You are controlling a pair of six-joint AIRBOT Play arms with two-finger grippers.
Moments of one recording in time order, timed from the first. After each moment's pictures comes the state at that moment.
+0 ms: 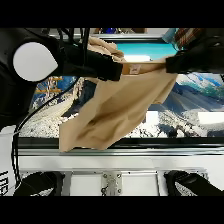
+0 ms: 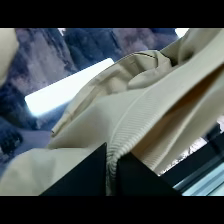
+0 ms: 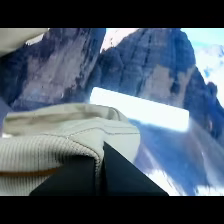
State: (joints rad) left arm -0.73 -1.34 1.97 1.57 -1.36 -1.82; right arm 0.32 -1.10 1.75 -1.66 1.39 1.64
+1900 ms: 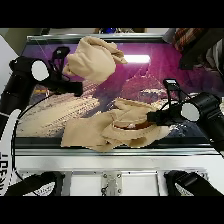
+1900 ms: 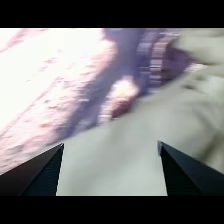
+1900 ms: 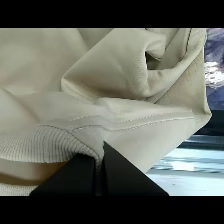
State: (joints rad) left arm -0.27 -1.31 1.48 1.54 -1.35 -1.68; right arm 0.42 -0.95 1.08 -1.57 1.42 2.01
